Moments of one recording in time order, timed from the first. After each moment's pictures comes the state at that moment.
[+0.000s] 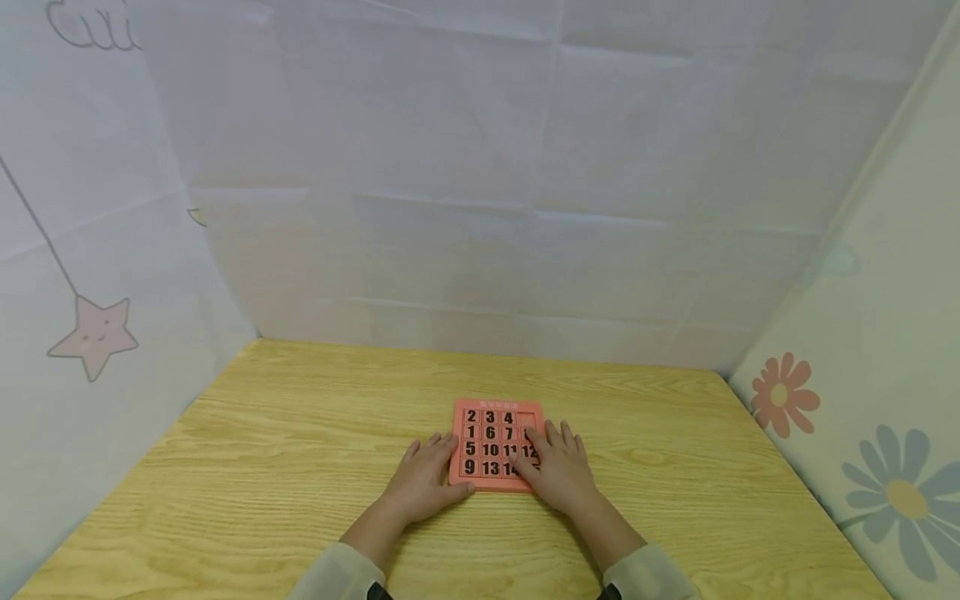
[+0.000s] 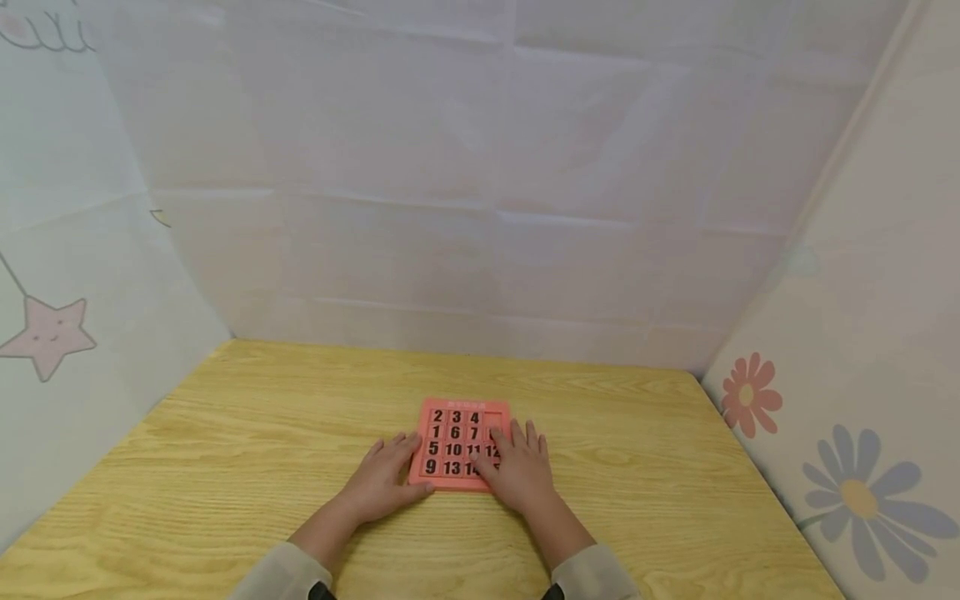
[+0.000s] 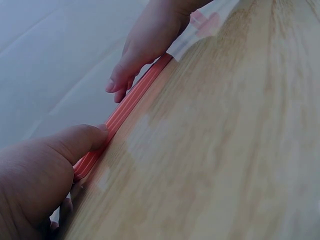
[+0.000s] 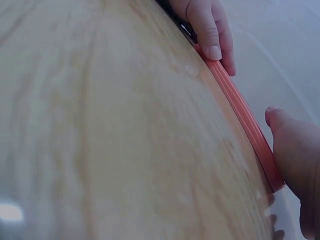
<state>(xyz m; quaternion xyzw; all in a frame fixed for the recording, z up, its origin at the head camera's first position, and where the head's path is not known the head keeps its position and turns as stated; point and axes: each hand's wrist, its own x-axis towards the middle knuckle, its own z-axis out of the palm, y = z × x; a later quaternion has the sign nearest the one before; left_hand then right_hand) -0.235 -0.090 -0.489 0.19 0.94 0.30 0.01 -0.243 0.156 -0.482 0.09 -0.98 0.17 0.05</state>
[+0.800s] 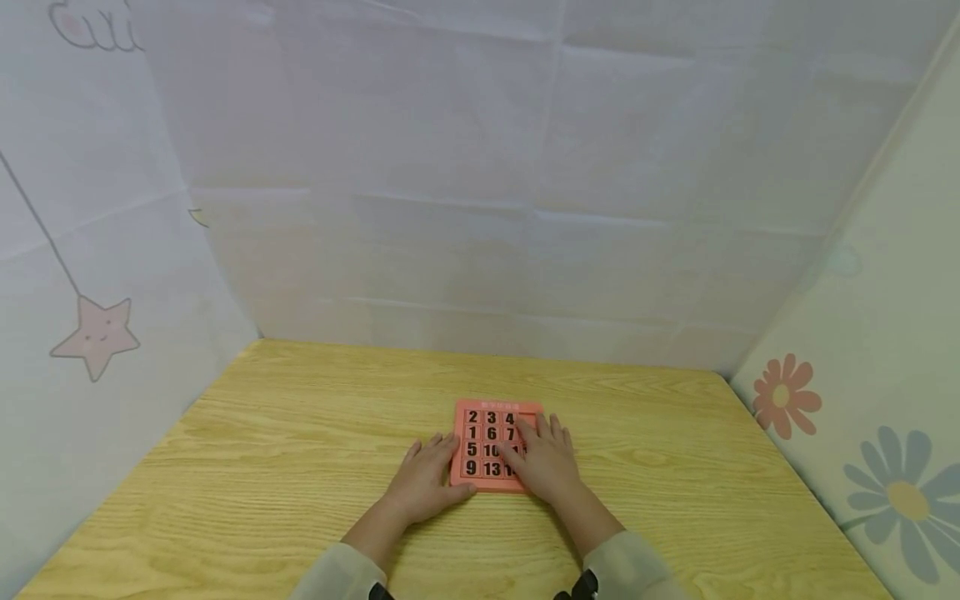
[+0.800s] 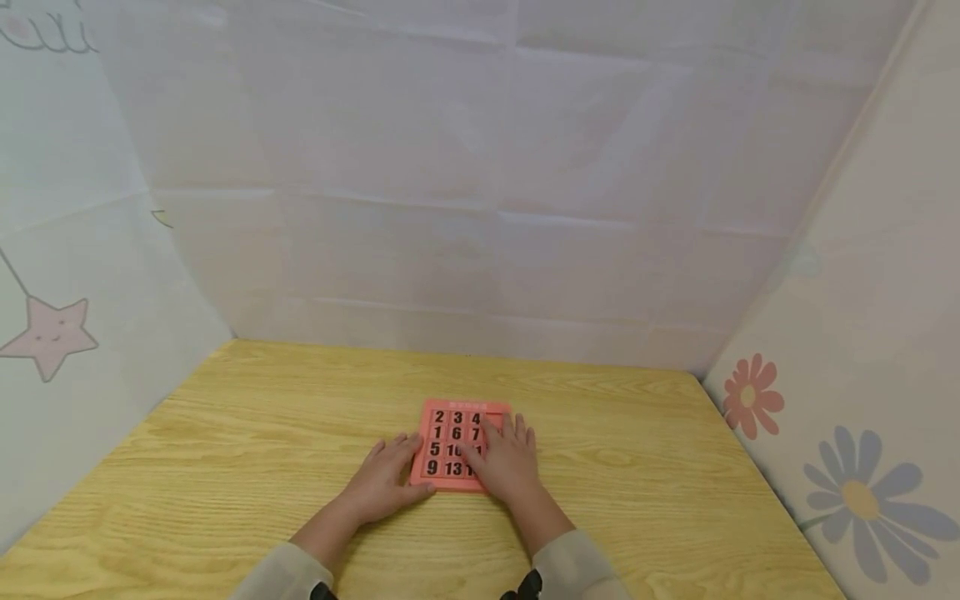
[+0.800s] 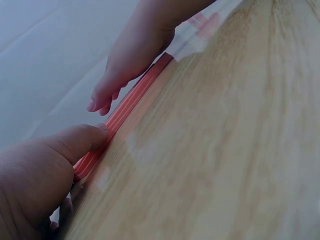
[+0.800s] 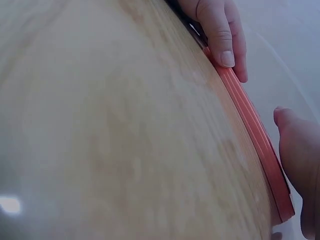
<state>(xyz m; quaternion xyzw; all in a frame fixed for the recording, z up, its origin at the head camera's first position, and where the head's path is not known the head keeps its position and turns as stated) -0.235 -0.090 -0.488 0.18 0.93 0.31 0.02 -0.257 0.136 -0.481 0.07 -0.98 0.19 0.03</state>
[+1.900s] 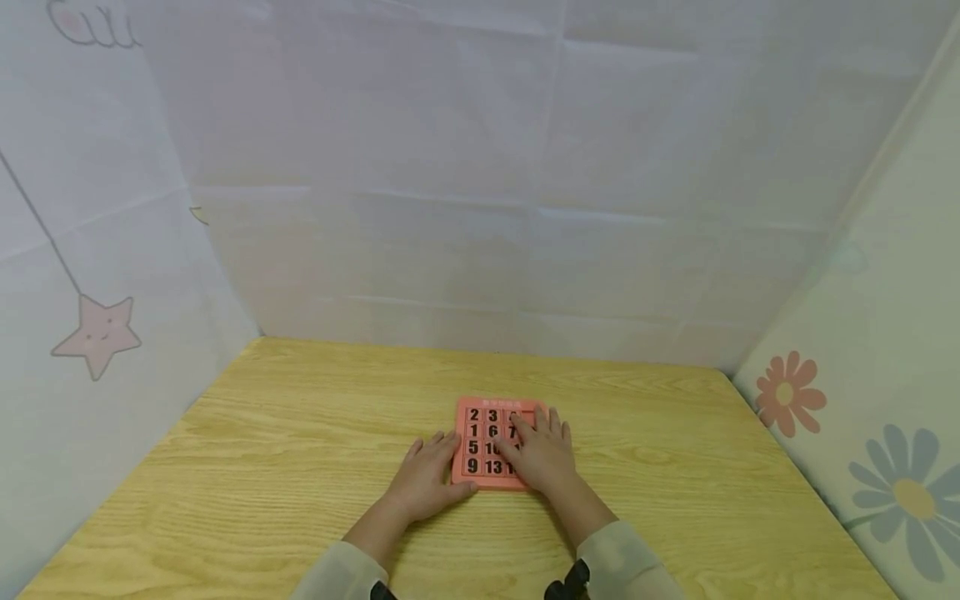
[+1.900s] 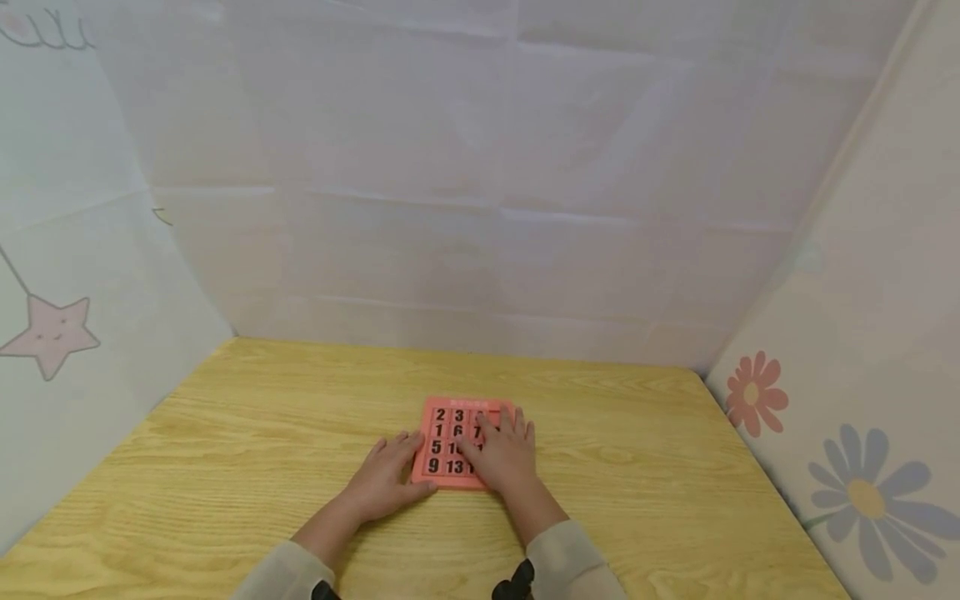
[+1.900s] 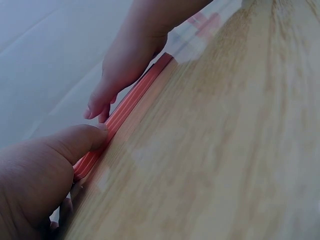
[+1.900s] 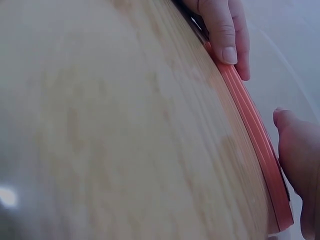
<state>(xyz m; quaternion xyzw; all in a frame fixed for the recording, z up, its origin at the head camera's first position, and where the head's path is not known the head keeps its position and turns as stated) -0.236 -0.091 -0.487 0.18 0.93 0.31 0.02 -0.268 0.127 -0.480 0.06 -0.99 0.15 0.02</state>
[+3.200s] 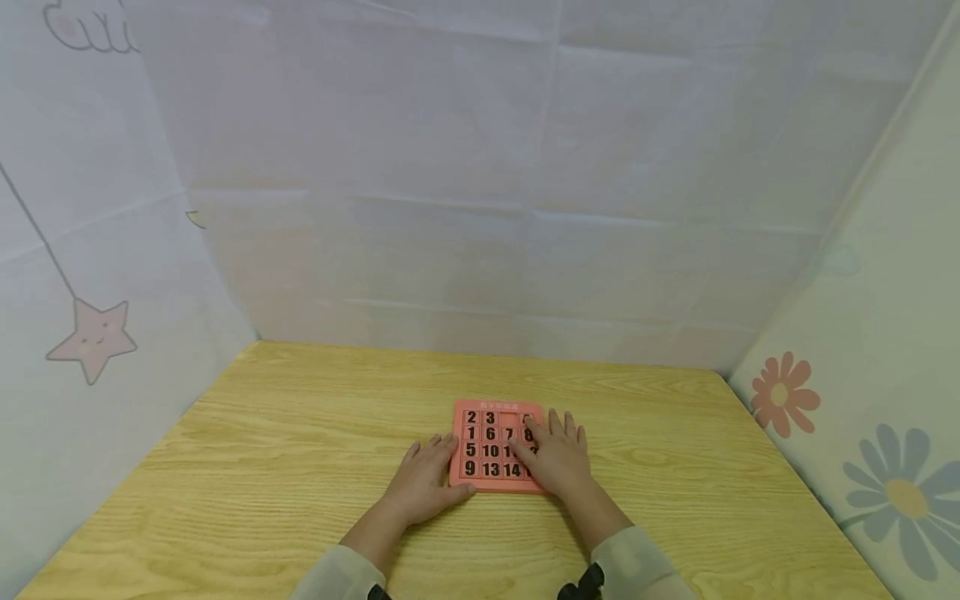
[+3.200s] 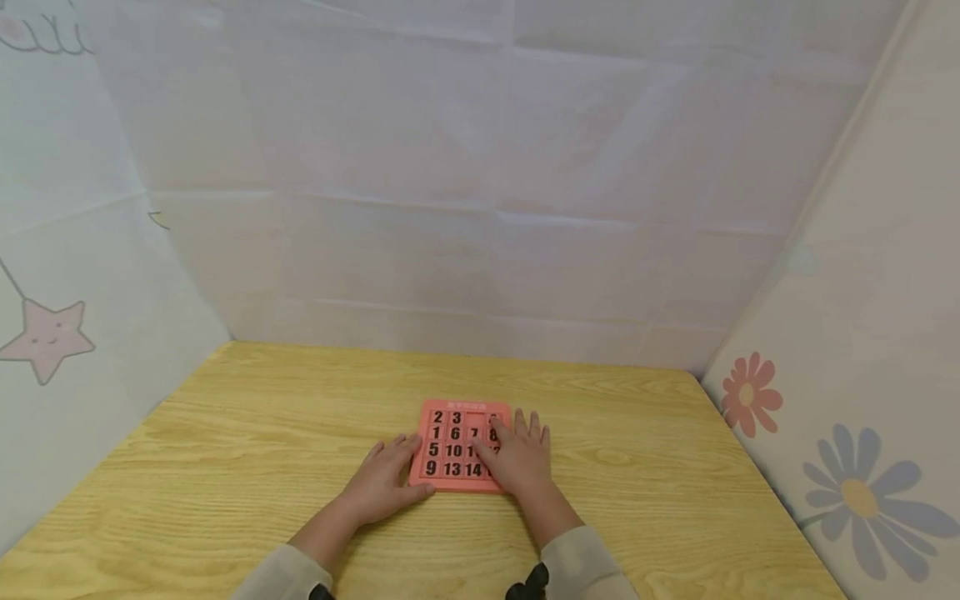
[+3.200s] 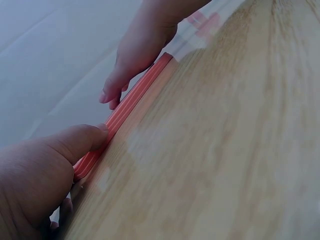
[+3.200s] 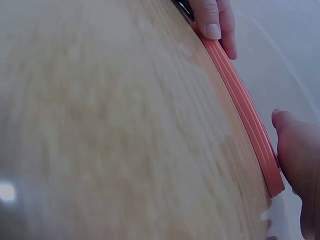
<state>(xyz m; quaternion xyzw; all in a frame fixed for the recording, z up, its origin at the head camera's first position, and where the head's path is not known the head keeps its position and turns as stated) -0.234 -0.090 -0.488 0.19 0.93 0.31 0.02 -0.265 0.150 -0.479 0.03 -0.99 0.15 0.02</state>
